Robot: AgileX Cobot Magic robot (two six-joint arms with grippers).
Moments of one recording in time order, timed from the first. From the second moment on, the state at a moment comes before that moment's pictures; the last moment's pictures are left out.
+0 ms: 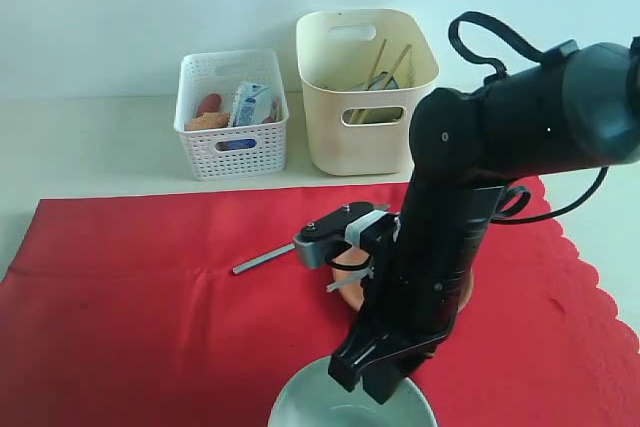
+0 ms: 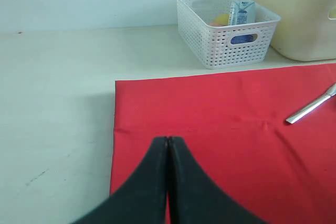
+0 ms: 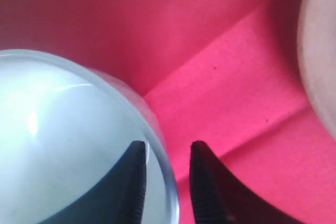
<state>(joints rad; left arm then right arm) -0.11 0.01 0.00 -0.11 0.37 0.12 0.64 1.85 -1.04 0.37 0.93 -0.39</state>
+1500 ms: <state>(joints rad) -0.11 0.01 0.00 -0.11 0.37 0.12 0.46 1.67 -1.56 0.28 0.80 -0.36</state>
